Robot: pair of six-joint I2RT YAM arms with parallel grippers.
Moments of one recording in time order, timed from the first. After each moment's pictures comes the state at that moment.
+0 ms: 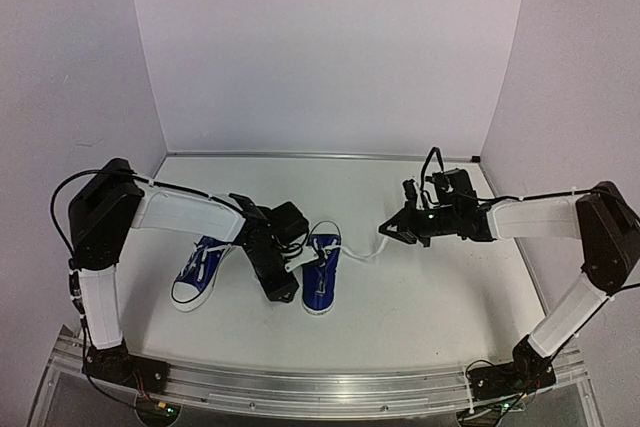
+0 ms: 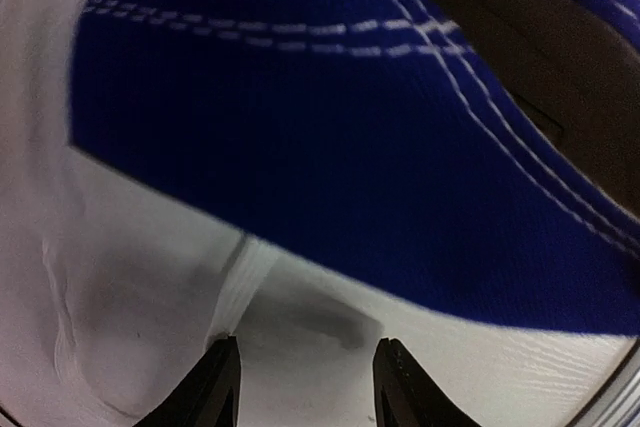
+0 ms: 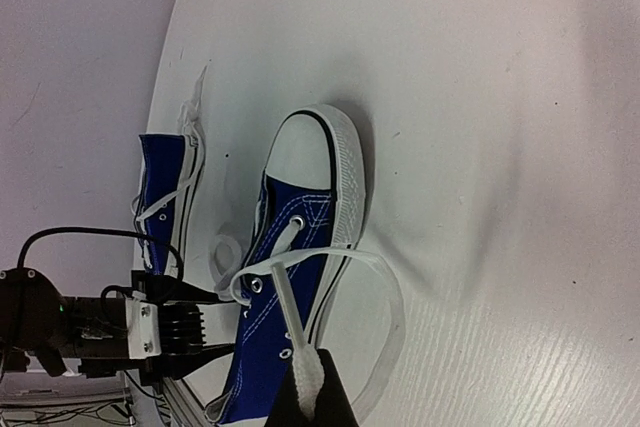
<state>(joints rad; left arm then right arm) -0.95 1.94 1.27 -0.66 0.11 0.15 0.49 1.60 0.85 0.07 -0.49 0.72</state>
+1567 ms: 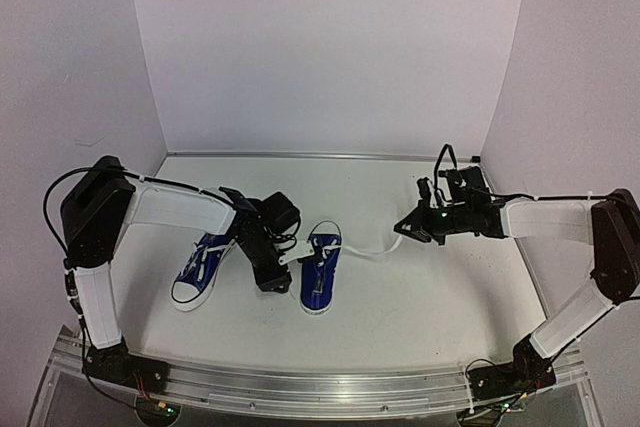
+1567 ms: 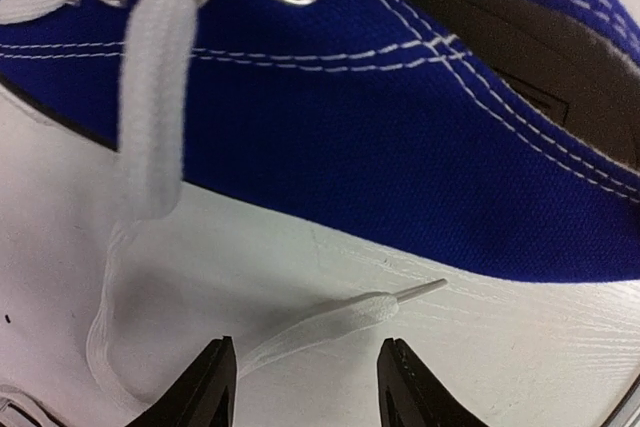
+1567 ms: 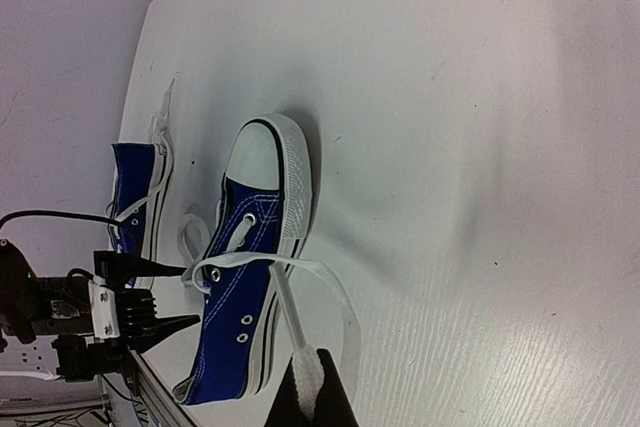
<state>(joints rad) -0.90 1.91 1.25 -0.62 0.09 0.38 0.42 1.52 0.84 -0.05 -0.46 0.64</state>
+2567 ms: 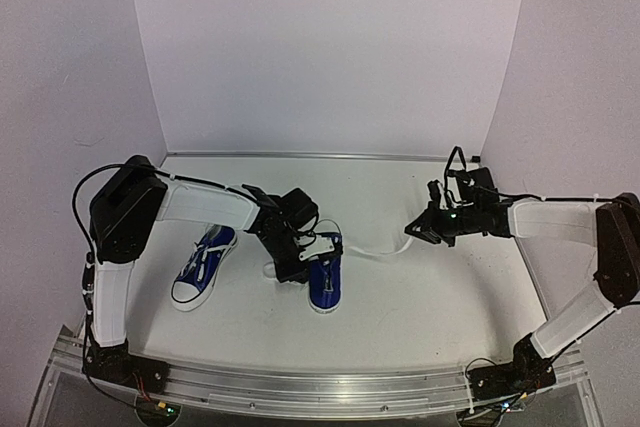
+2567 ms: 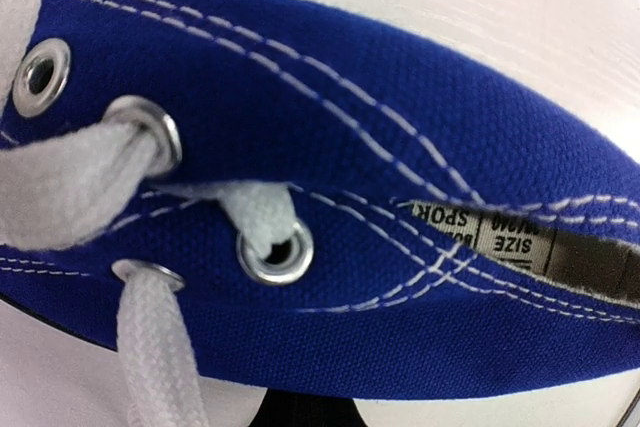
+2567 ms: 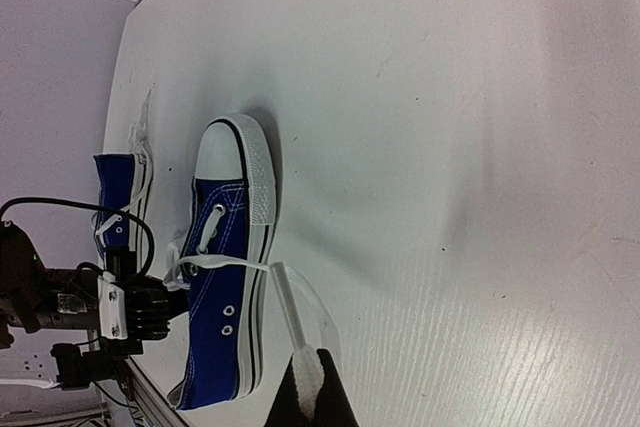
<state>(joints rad) -0.90 2.08 1.43 -0.60 0.21 0.42 0.36 1.49 0.82 -0.10 -0.47 0.62</state>
